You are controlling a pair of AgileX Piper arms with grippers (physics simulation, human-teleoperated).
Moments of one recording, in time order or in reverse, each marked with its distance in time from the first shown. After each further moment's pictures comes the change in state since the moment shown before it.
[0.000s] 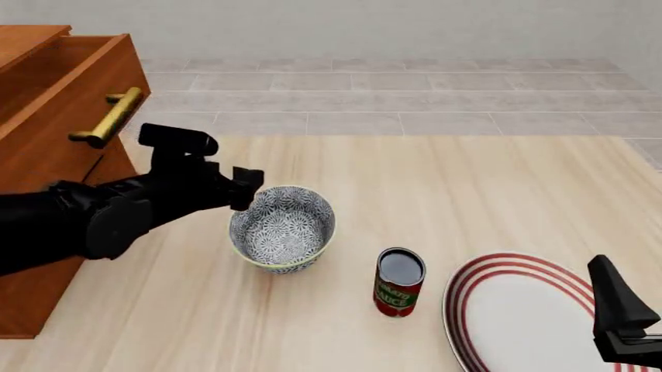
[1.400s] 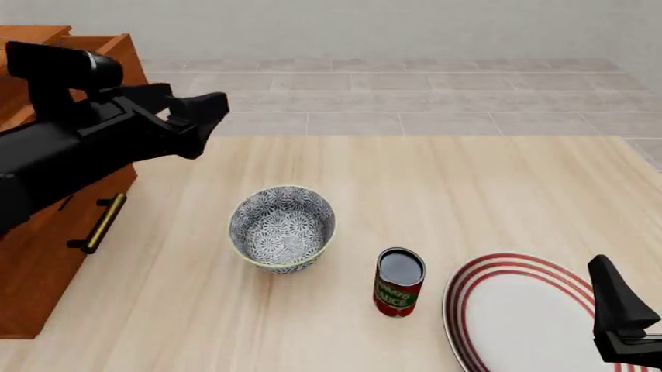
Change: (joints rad) left arm -0.045 -0.398 -0.051 0.123 0.022; right arm -0.001 0.000 0.000 0.000 0.000
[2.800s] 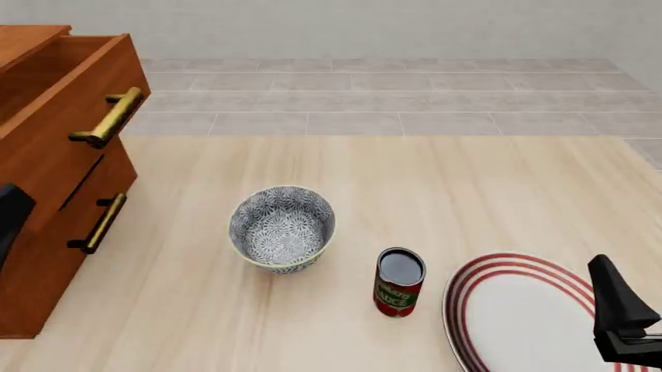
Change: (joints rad) left arm 0.115 -0.862 0.332 0.215 0.119; right arm -0.001 0.002 -0.001 0.000 0.000
